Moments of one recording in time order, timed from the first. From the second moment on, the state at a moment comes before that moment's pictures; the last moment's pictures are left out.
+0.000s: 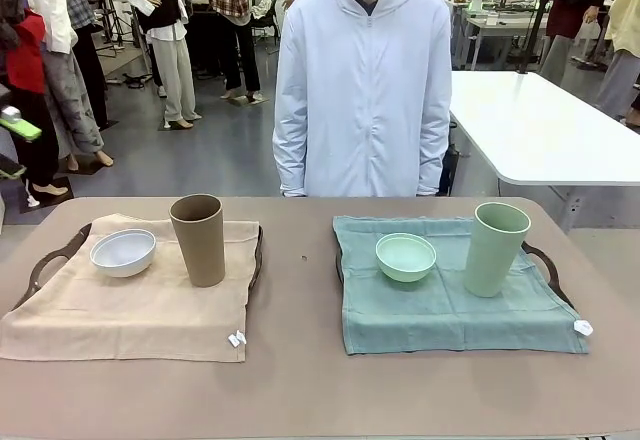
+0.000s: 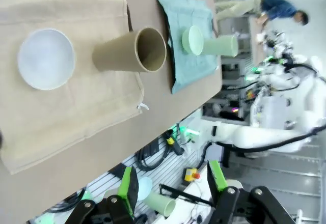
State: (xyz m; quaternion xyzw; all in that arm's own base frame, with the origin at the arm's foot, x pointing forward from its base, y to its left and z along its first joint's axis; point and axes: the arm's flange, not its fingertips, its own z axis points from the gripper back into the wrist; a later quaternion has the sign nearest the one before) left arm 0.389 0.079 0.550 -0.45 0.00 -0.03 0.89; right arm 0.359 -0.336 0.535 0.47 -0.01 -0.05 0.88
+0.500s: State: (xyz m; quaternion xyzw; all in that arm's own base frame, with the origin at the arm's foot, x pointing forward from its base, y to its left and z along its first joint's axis) left arm 0.367 0.178 0.508 -0.54 0.00 0.02 0.84; right arm 0.368 -0.341 0.489 0.54 0.03 -0.07 0.84
